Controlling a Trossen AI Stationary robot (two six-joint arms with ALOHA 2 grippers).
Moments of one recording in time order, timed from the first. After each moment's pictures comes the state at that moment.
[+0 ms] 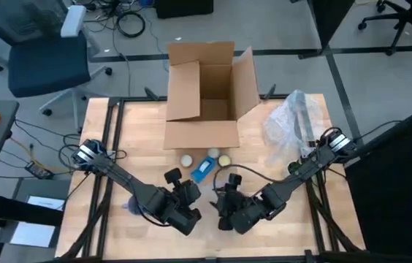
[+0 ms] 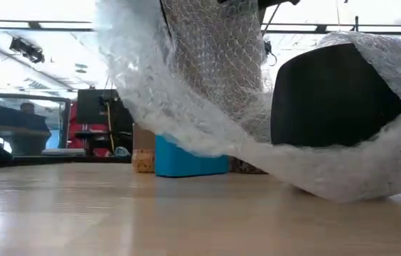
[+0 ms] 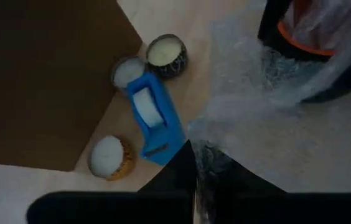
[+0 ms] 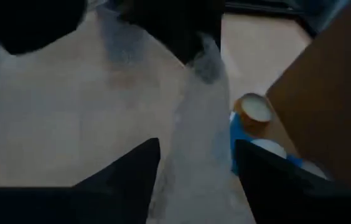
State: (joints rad) left arm -0.58 1.86 1.62 -1.05 -0.76 -0.84; right arm 0.58 1.80 1.38 -0.40 0.73 0.41
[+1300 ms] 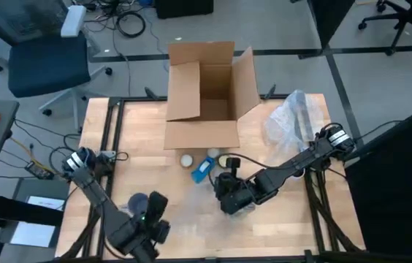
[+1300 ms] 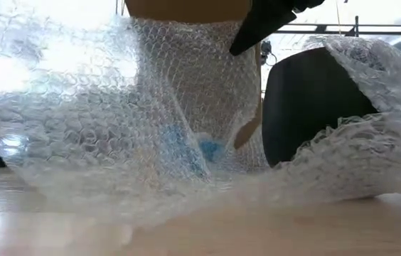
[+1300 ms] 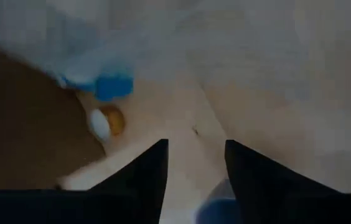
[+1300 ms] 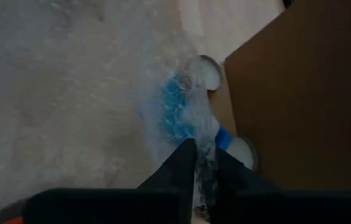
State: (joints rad) left arm -0.89 1.89 1.70 -1.41 -0.58 -0.27; right arm 0.48 1.77 1.42 -0.66 0.73 0.21
